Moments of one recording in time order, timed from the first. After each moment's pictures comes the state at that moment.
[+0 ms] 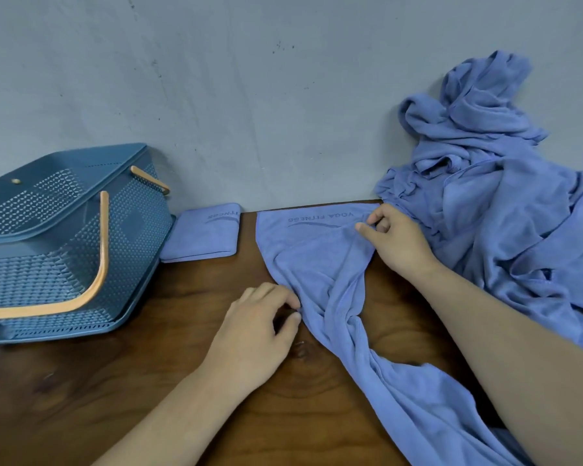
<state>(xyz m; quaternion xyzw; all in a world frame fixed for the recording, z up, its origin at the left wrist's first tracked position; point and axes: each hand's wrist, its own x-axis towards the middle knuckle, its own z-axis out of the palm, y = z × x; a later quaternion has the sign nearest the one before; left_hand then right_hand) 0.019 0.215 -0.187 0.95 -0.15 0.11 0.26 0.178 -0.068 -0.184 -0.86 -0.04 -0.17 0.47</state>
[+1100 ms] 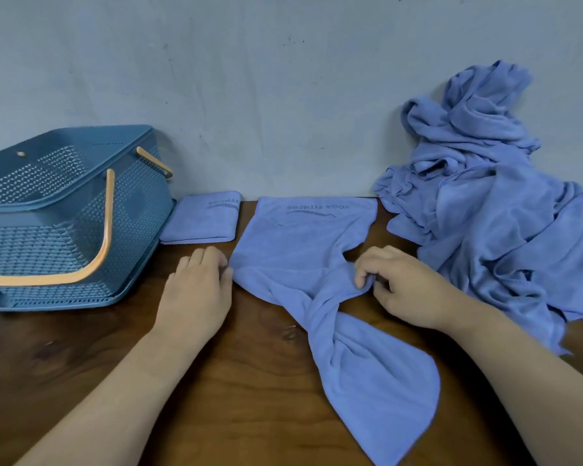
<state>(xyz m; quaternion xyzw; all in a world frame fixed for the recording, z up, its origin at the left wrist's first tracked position) 0.034 0.267 -0.177 0.97 0.03 0.20 0.14 0.076 -0.089 -0.164 -0.91 -0.33 -0.07 0.23</state>
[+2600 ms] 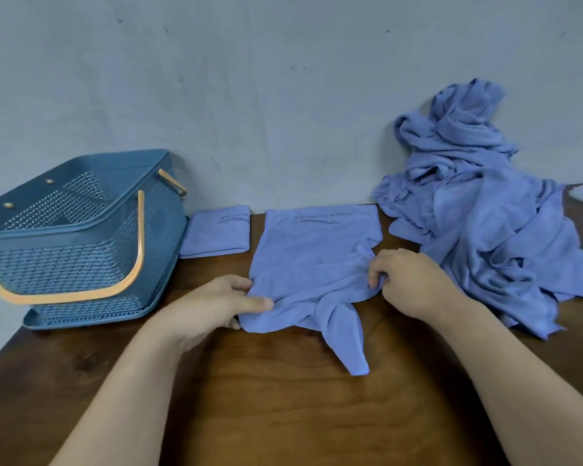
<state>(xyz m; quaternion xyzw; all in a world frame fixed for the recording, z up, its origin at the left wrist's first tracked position) 0.030 0.303 -0.145 0.83 0.02 -0.20 0.52 0.050 -0.055 -0.146 -0.97 -0.16 -0.08 0.15</state>
